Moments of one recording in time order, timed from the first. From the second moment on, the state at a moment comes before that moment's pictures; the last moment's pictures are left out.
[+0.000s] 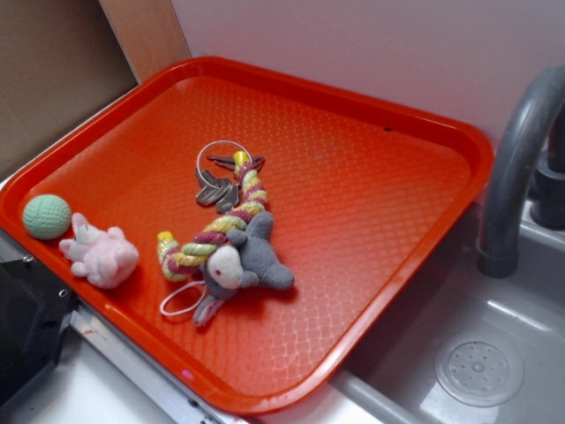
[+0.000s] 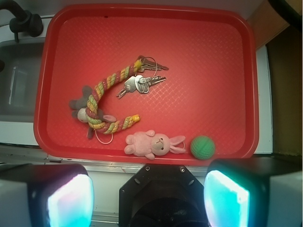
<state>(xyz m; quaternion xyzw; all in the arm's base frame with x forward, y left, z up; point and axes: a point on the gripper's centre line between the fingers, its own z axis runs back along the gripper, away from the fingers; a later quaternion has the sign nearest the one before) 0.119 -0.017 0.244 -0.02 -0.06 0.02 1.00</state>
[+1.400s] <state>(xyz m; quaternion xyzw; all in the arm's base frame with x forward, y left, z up) 0.211 -0.058 0.139 -0.04 -0.06 0.32 0.94</state>
